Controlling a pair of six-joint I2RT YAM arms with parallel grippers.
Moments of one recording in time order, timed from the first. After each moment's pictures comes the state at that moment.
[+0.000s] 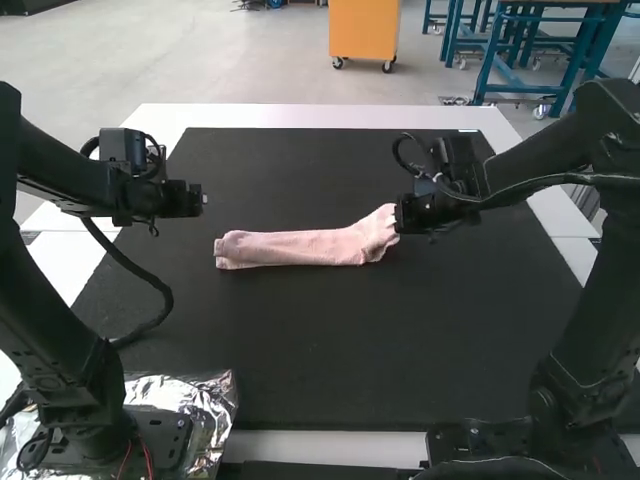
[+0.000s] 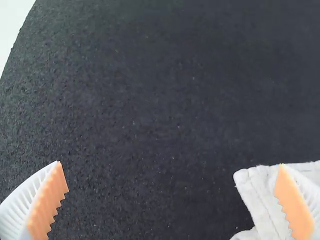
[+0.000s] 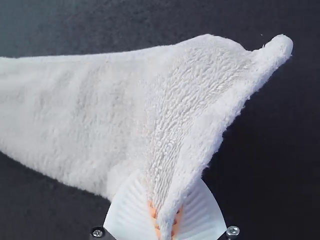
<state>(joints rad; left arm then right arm) 0.11 1.50 0.69 0.20 0.11 -0.01 0.34 1.71 0.88 0.02 -0.30 0.14</state>
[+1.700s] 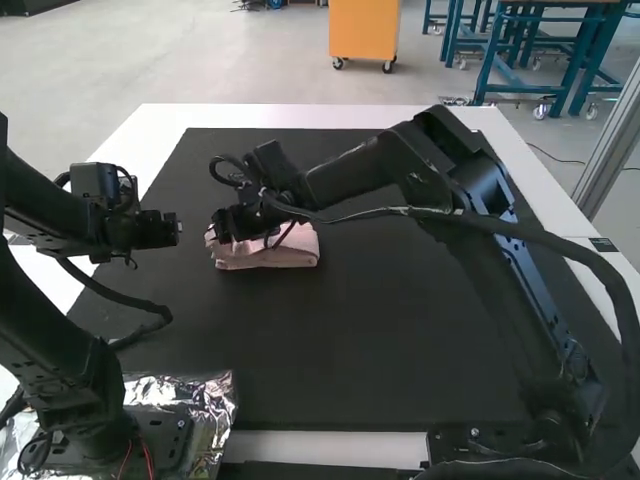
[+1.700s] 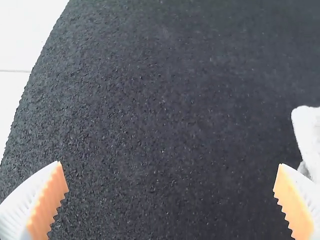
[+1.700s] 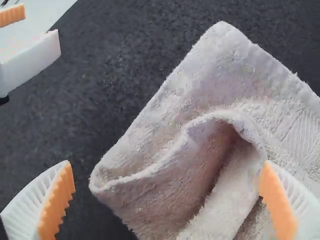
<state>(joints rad) 0.24 1.41 0.47 0.30 0.10 0.01 0.89 2.32 1.69 -0.06 -0.28 0.23</state>
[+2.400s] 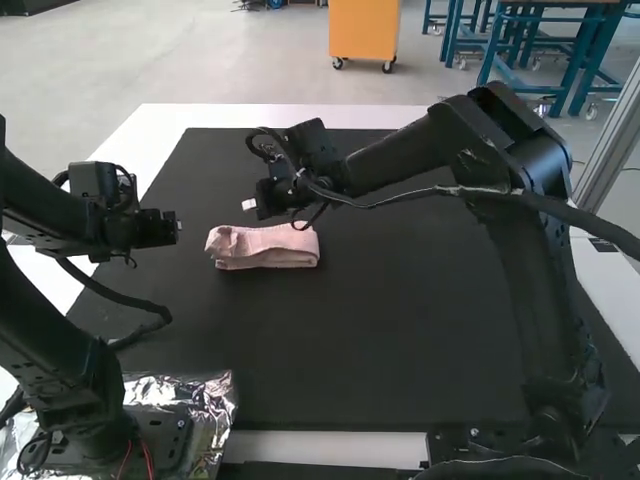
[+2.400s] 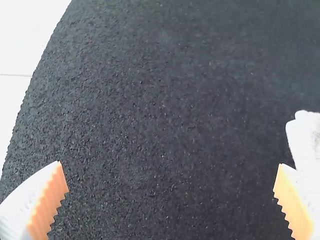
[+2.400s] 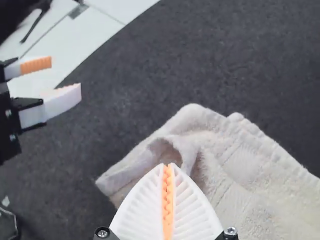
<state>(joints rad) 0.24 1.39 0.47 0.30 0.10 0.01 0.80 2.13 1.42 0.16 -0.36 0.21</state>
